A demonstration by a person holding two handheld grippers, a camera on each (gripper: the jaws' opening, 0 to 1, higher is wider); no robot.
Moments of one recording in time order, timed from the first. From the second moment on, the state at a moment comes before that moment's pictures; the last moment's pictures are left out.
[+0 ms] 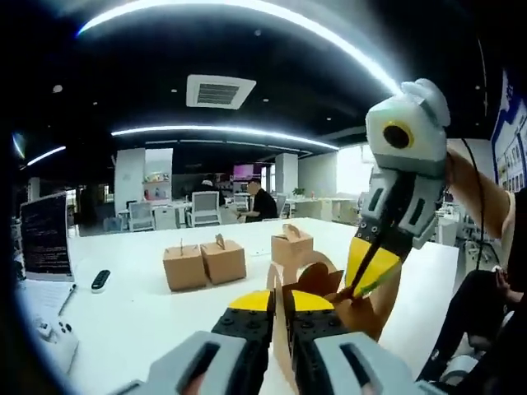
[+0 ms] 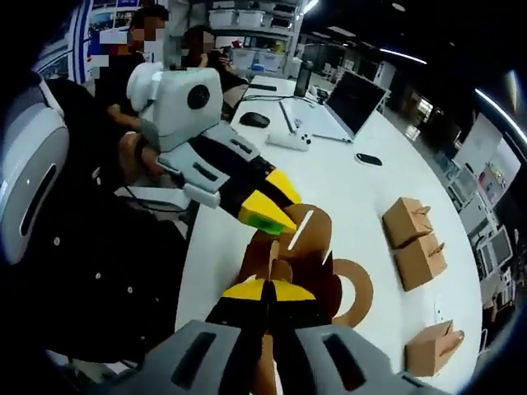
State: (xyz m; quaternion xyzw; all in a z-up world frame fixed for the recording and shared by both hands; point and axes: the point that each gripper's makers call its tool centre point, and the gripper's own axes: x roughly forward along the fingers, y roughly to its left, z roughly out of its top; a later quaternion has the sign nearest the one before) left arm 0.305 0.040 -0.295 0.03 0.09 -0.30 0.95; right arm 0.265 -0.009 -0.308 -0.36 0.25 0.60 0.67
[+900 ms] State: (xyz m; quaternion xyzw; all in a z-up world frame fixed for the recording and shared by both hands) left arm 0.310 0.039 -0.292 0.03 0.11 -0.30 0.95; right arm 0.203 0.023 -0.306 -0.33 0.25 0.67 0.62
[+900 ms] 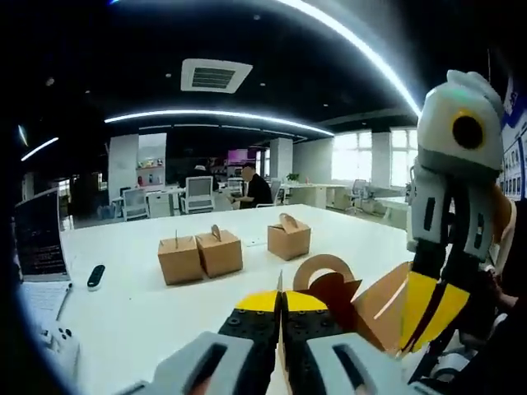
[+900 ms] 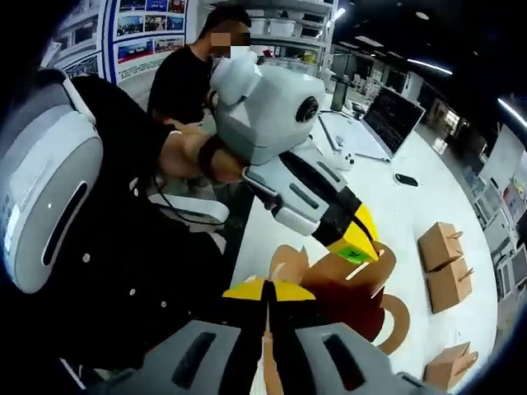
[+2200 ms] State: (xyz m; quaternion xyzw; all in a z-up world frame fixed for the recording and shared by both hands) left arm 0.299 0.029 -0.290 0.03 0.08 -0.32 0.94; right arm 0.276 -0.023 -0.347 -0.52 0.31 0.59 0.53
